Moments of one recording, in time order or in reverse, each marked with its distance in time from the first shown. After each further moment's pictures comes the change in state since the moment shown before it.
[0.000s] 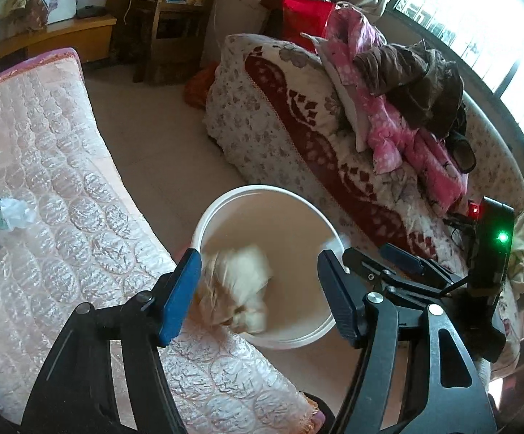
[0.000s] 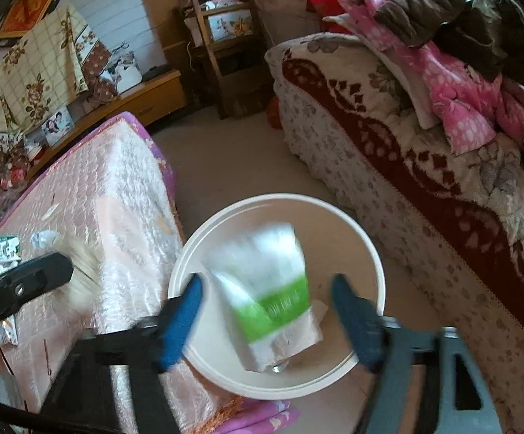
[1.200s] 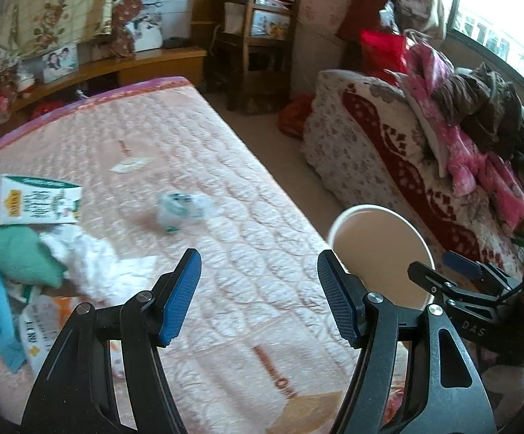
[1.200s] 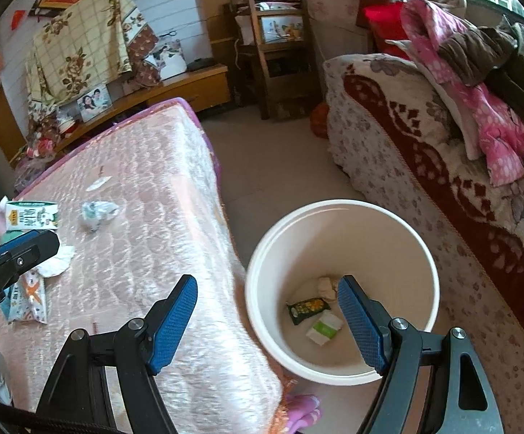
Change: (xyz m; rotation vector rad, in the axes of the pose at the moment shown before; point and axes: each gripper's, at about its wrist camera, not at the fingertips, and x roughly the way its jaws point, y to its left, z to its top) left arm -0.103 0.071 -0.033 -0.043 -0.129 0.364; right arm -0.020 0.101 -0.018 -0.142 -0.010 0.077
